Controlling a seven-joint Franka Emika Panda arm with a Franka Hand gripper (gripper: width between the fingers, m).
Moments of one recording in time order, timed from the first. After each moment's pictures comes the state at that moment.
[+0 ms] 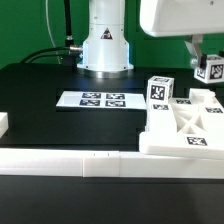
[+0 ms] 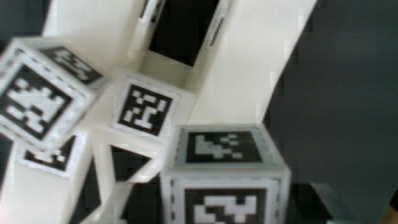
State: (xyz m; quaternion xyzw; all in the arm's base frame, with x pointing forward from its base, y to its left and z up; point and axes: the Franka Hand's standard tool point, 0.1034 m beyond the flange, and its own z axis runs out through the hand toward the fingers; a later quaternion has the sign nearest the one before) arm 0.650 0.114 0.141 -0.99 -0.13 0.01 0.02
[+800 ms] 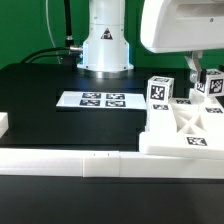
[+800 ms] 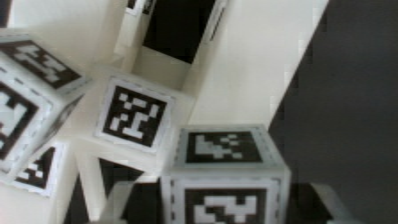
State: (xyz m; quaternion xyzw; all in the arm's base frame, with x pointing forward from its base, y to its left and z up) arm 0.649 0.110 0.130 -0.99 -0.12 0.01 0.02
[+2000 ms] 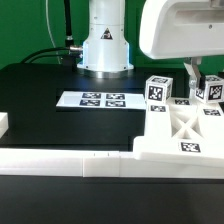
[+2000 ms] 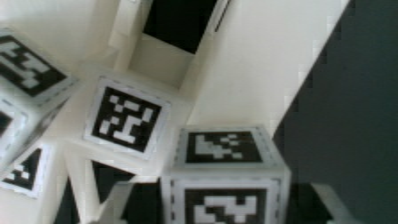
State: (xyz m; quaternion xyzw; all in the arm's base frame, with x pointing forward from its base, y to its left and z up) arm 0.654 0.109 0.124 -0.99 -0.11 0.00 0.02
